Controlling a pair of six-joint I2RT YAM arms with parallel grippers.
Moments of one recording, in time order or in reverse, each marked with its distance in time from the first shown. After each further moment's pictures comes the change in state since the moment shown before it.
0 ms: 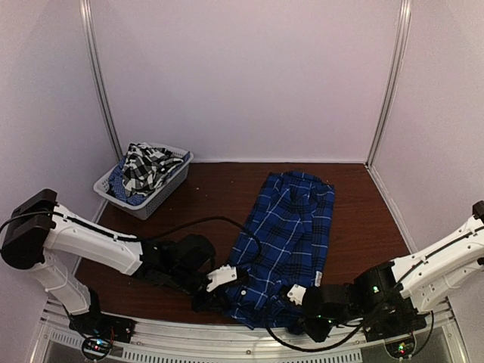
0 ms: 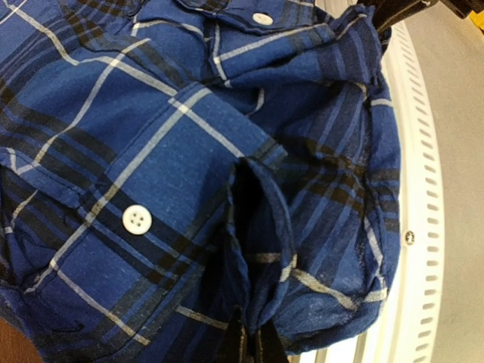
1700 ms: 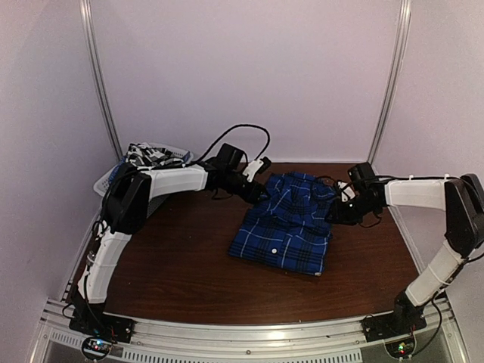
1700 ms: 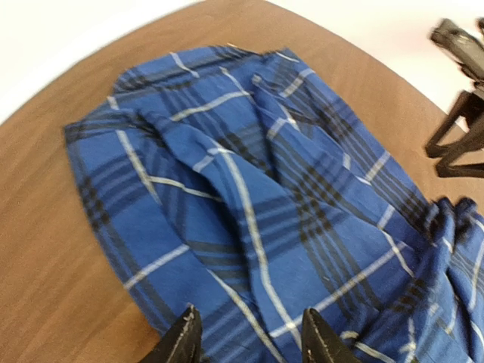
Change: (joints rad) left arm 0.467 0.840 1.272 -0.179 0.077 -0.016; right arm -1.283 0.285 0.318 0.079 -0.400 -0.371
